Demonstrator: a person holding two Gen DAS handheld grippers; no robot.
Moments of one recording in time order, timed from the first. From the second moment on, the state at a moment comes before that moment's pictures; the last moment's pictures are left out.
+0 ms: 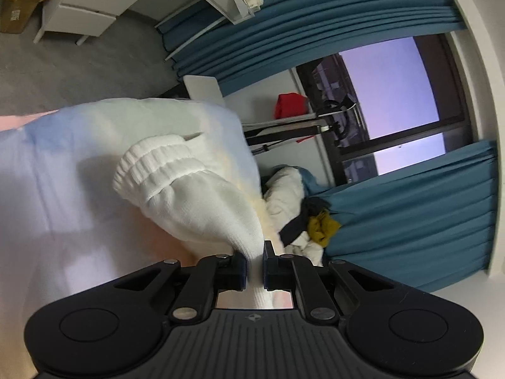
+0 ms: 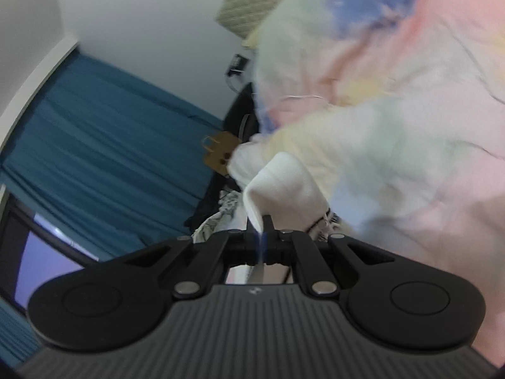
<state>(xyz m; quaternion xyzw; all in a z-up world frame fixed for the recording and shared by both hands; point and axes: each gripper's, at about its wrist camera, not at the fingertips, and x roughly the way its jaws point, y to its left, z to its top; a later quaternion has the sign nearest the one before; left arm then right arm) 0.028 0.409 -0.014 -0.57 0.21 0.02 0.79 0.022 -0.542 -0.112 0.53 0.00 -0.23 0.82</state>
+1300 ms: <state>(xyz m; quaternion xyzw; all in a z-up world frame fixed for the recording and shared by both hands) 0.155 0.387 -0.113 -0.54 0.27 0.04 0.79 0.197 -0.524 -0.195 0.56 0.06 -0.17 0.81</state>
